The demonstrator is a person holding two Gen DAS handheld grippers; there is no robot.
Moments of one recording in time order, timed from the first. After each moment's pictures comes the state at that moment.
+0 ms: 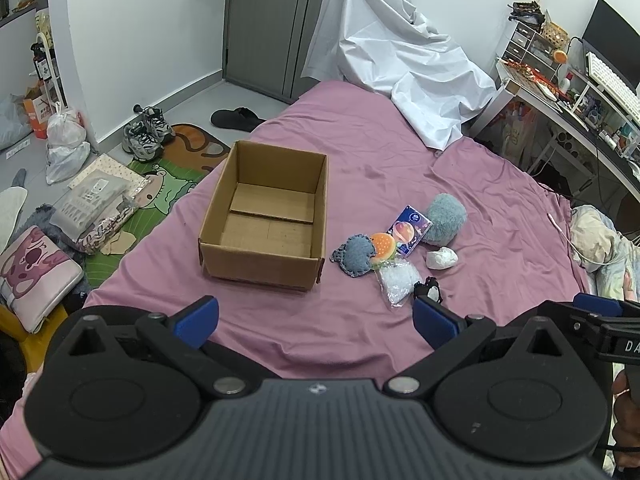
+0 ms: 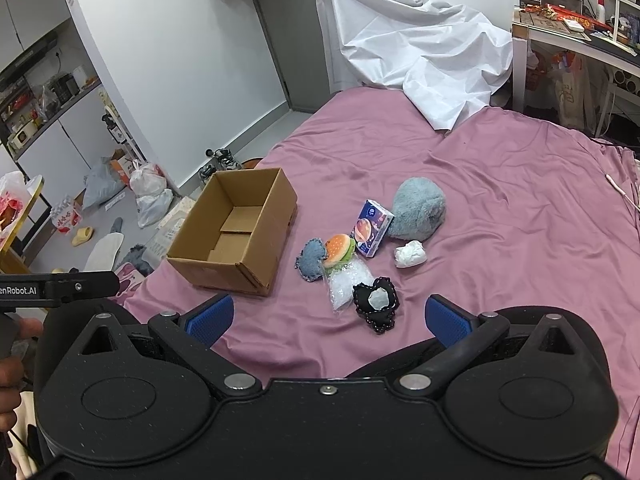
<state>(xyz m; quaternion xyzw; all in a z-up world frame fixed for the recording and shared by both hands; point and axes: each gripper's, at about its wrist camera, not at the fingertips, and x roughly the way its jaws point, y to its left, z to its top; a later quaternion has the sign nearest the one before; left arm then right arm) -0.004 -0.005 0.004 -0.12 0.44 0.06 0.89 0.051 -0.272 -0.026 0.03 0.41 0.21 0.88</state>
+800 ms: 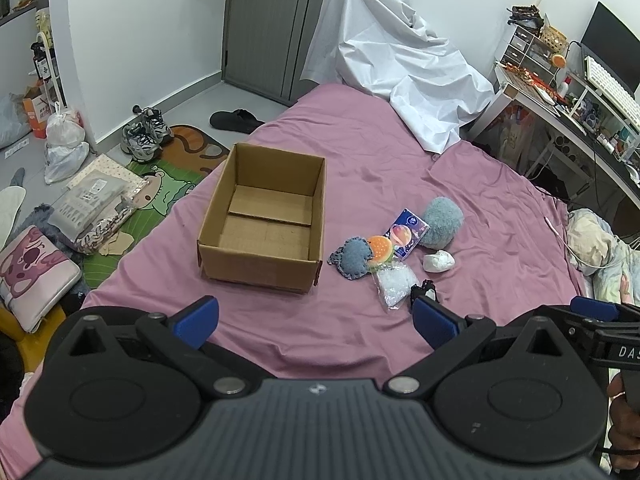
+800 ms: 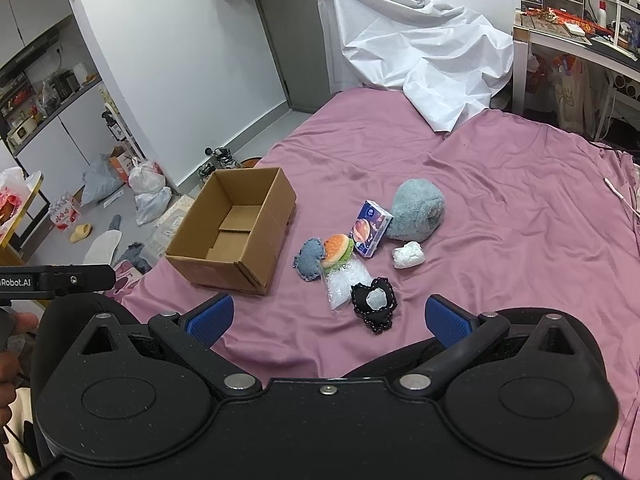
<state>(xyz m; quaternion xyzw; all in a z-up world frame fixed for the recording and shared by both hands) -0.005 -0.006 0.007 -0.12 0.43 0.06 0.89 0.050 -0.271 -0.025 0.02 0.41 0.21 0.89</state>
